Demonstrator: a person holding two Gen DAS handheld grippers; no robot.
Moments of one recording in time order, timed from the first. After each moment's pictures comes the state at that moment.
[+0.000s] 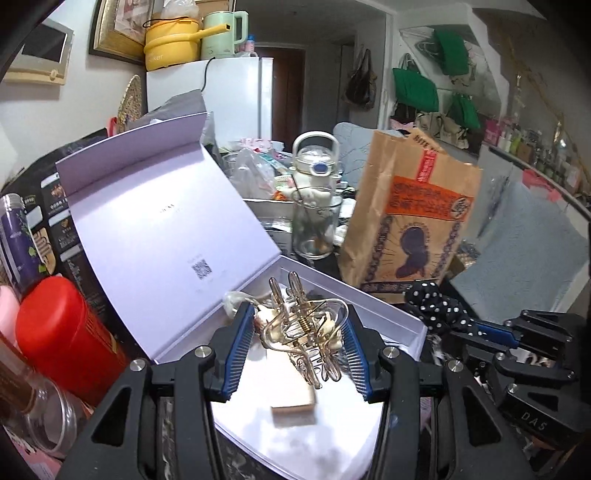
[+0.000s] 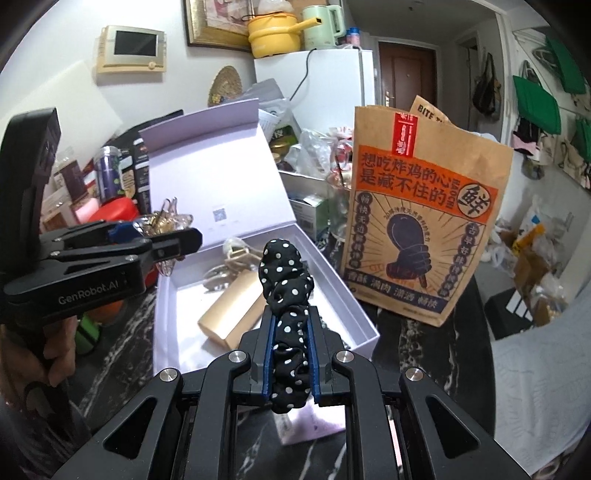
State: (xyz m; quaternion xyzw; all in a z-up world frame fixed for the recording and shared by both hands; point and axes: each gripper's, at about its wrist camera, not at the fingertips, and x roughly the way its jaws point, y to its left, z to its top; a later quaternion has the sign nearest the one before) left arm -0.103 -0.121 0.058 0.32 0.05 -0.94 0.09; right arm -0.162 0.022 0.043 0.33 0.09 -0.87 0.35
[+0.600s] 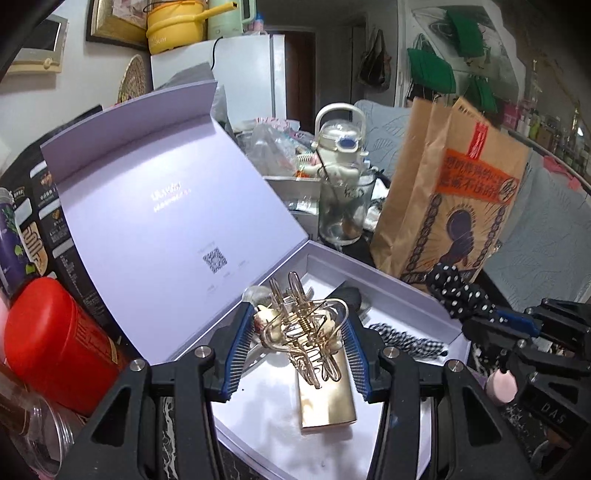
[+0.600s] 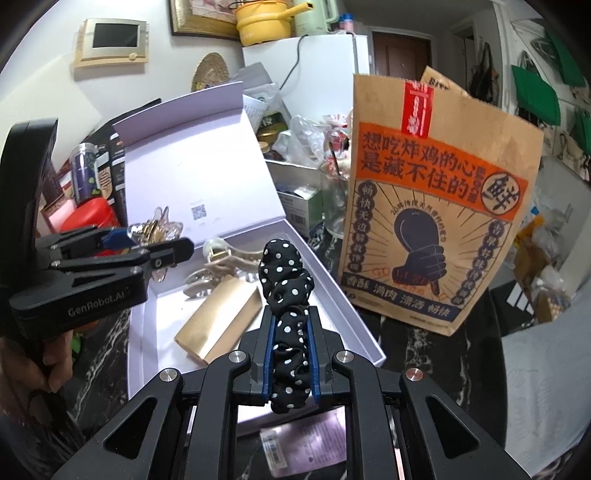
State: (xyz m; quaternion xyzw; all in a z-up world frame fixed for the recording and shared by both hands) left arm -0.139 -0.149 0.030 0.36 0.04 -0.92 0.11; right arm -0.195 0.003 0.026 0.35 0.08 -0.87 0.34
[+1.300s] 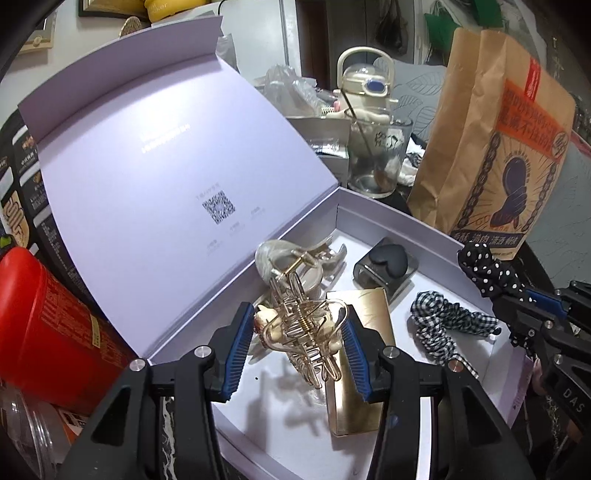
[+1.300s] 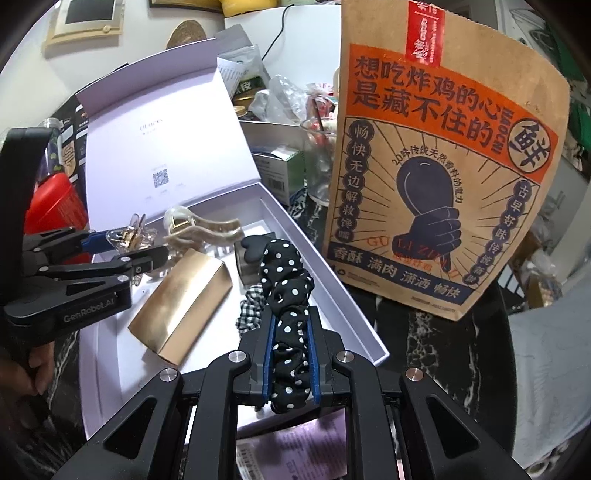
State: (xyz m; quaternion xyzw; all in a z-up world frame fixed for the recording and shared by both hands) left arm -0.166 -0.164 -0.019 0.43 0.03 -0.89 0.14; right arm -0.217 -0.011 -0.013 0.39 0.11 -0.86 0.31
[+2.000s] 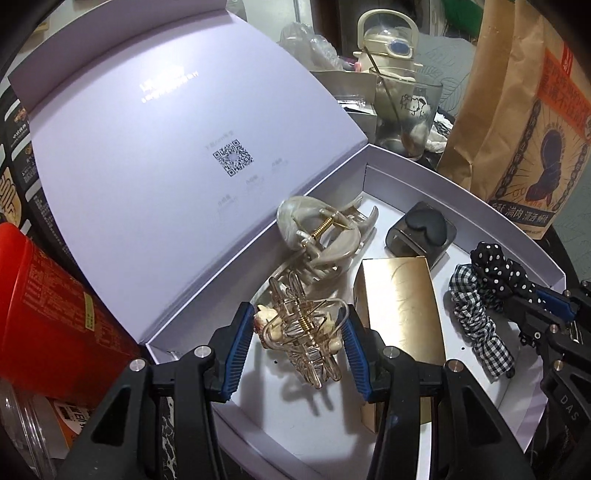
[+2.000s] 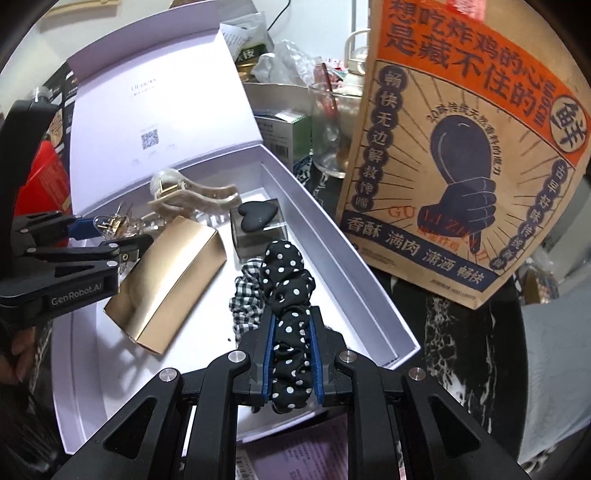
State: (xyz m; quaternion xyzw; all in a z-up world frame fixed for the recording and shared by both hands) left arm -0.174 -0.179 -0.047 0.48 0.03 -0.86 0.16; right arm -0.222 -0.030 -0.040 0.42 0.14 -0.84 0.30
